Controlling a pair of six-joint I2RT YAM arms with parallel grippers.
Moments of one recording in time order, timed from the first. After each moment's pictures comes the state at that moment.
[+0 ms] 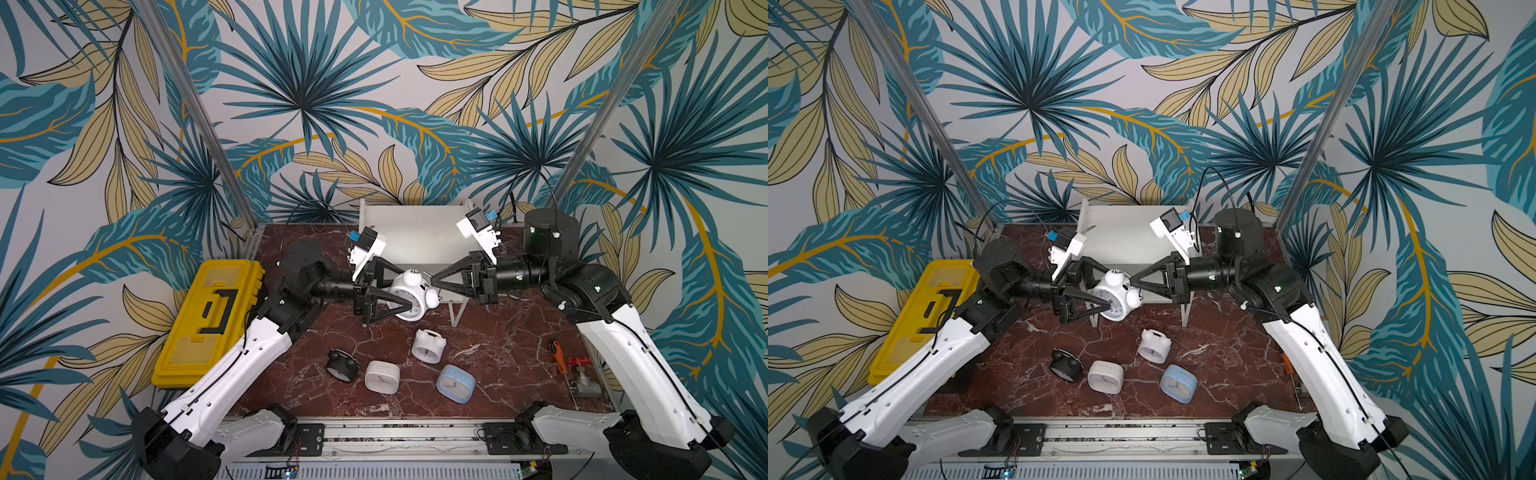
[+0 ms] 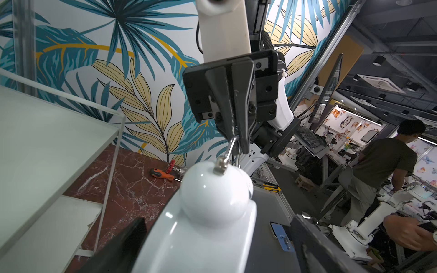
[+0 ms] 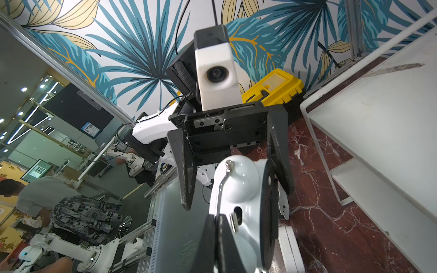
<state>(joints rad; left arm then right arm) -0.53 1.14 1.12 0.11 1.16 -0.51 0.50 1.23 1.65 -0.78 -0.97 0.30</state>
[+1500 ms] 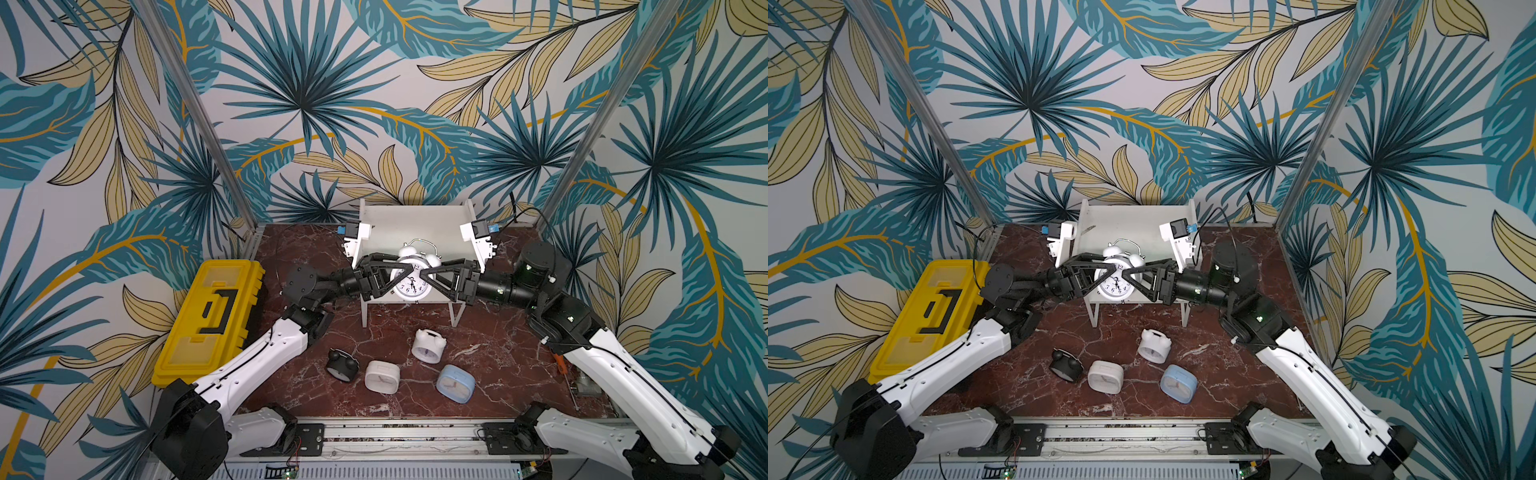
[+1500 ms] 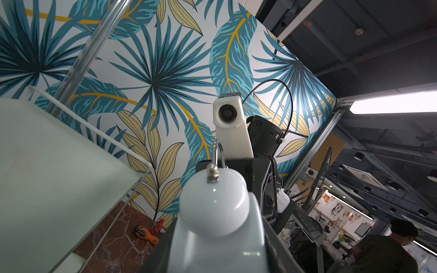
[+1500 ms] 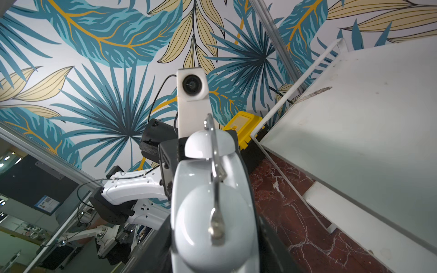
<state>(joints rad) -0.55 1.22 0.90 0.84 0.84 -1.07 0.61 1.06 1.25 -0.26 -0.58 0.60</state>
